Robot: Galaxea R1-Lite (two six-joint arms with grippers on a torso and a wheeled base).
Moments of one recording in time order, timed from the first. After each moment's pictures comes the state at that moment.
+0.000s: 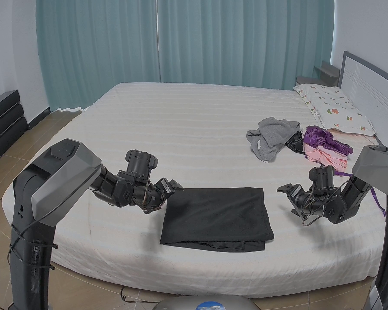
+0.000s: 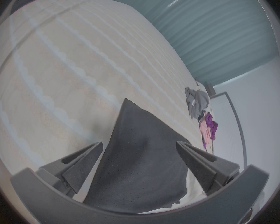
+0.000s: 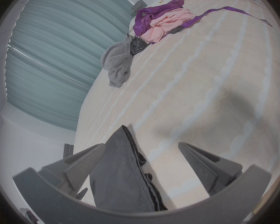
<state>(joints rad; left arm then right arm) -0.34 2.44 -1.42 -0.25 -0.19 -0.89 0.14 2.32 -0.86 -0.79 0.08 0.97</state>
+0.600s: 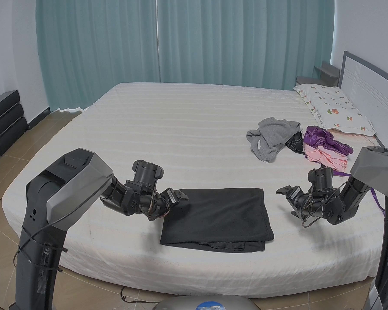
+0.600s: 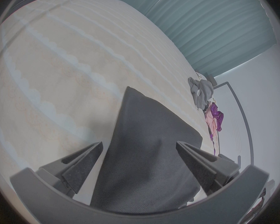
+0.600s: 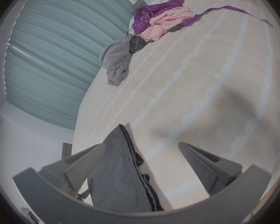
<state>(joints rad) -0.37 2.53 -1.44 -0.28 -0.20 -0.82 0.14 2.33 -0.87 -0.79 0.08 0.96</state>
